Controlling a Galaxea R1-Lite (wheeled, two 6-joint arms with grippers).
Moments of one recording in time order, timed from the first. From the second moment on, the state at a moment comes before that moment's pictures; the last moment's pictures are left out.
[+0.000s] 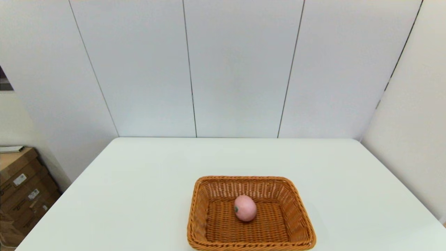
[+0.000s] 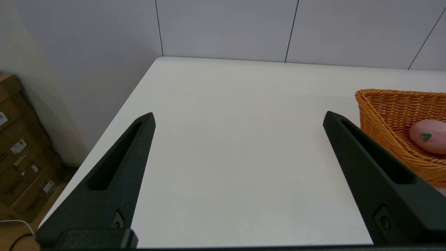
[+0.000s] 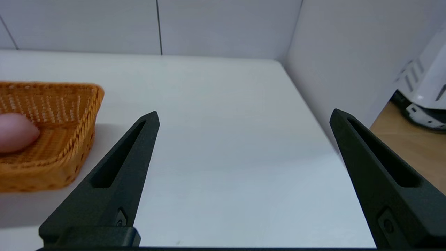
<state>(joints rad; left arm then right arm) -0.01 0.00 0.00 -0.01 0.04 -0.07 0.00 0.12 -0.07 -0.02 -0.14 -0.09</state>
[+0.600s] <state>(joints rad) -0.01 0.00 0.00 0.00 0.04 -0.08 0.00 0.00 0.00 -0.01 0.00 -0.05</state>
